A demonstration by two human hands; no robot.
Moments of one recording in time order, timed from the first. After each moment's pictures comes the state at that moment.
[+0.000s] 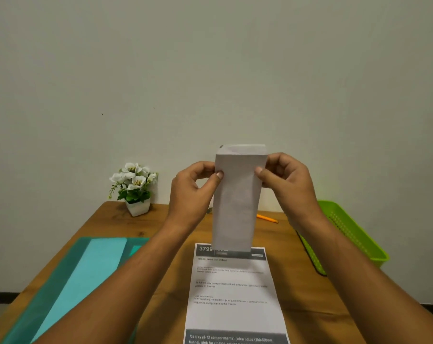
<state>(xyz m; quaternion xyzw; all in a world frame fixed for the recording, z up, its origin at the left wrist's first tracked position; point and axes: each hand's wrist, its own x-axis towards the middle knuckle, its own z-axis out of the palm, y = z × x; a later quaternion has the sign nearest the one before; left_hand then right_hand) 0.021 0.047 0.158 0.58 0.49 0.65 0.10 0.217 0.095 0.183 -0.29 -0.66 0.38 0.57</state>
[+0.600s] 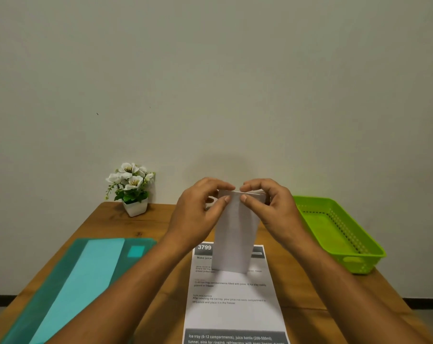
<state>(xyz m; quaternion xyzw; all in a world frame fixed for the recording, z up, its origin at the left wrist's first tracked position) 0.026 0.035 0.137 0.70 0.49 0.52 0.05 0.216 0.093 0.134 -0.34 -0.72 0.32 0.52</state>
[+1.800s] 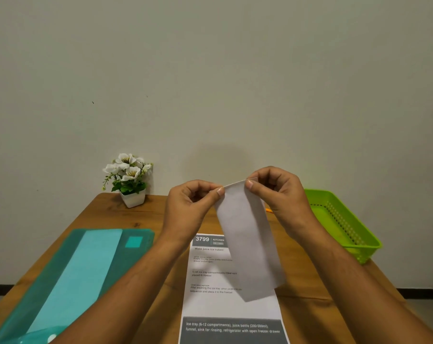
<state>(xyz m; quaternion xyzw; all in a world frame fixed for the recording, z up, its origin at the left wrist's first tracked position) 0.032 0.026 0.123 0.51 0.47 0.67 0.27 0.226 0.088 0.147 -0.30 -0.68 0.42 0.52</state>
